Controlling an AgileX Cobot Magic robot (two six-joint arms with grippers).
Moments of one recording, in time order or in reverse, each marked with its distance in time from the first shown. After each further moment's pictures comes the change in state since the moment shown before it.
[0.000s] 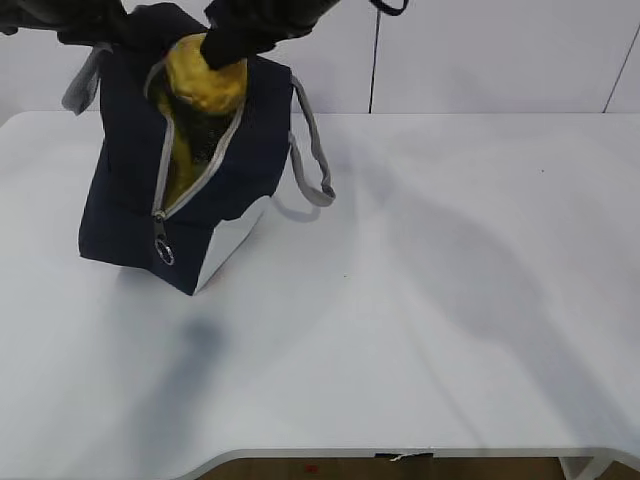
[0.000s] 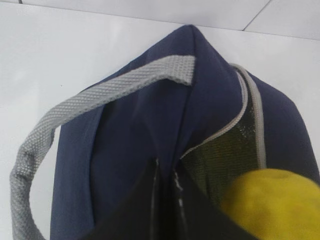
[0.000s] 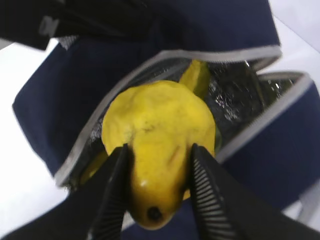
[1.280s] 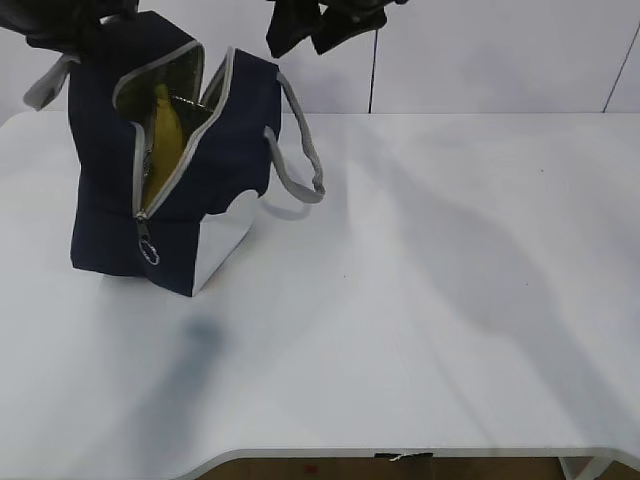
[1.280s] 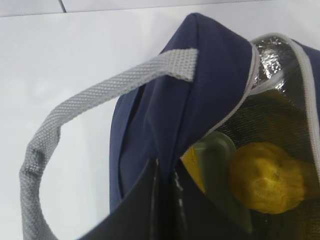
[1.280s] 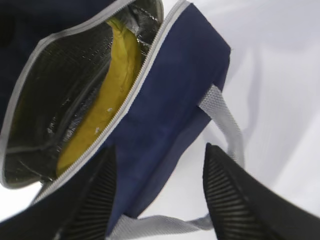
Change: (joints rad) left arm 0.000 -0.002 0.000 0.199 0.062 0.032; right arm -0.056 -0.017 -0.064 -0.201 0.139 0.427
